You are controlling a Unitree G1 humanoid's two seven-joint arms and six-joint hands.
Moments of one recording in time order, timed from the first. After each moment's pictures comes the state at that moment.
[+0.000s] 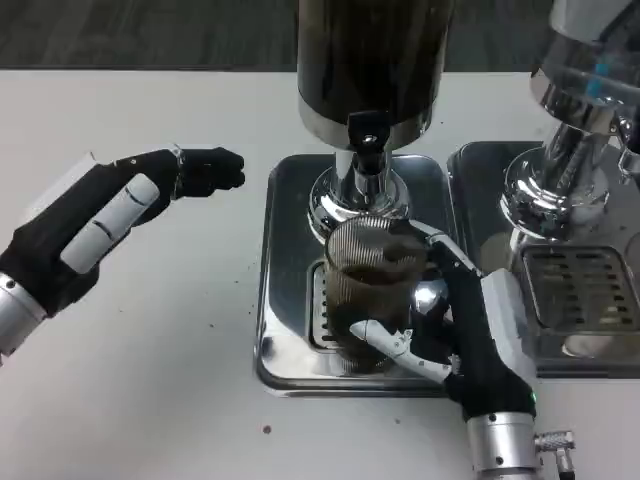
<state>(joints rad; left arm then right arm) -0.36 0.49 0.18 0.69 -0.23 -0.59 -0.83 -0.14 -0.05 0.28 0.70 -0.56 -0.62 -0.69</state>
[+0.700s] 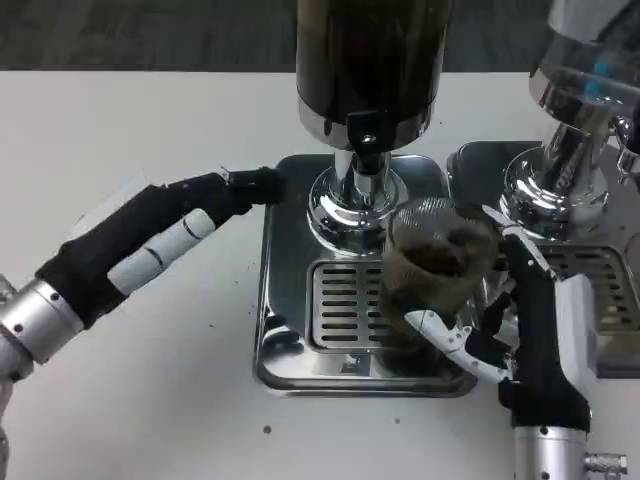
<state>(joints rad) -0.35 0.47 0.10 0.70 -0.12 -0.71 -0.78 -0.02 -0.09 0.21 0.51 -0.57 -0.63 -0.75</state>
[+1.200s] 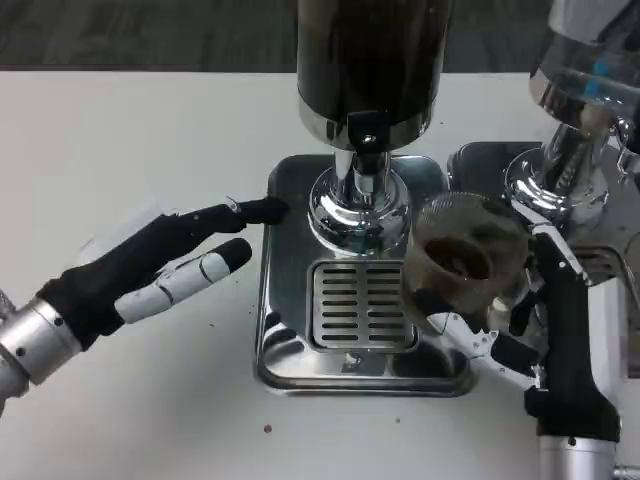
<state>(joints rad) -0.30 0.51 0.05 0.70 -0.01 -0.81 -0.69 0.07 -0.12 0.18 0.37 -0.56 -0.63 -0.73</state>
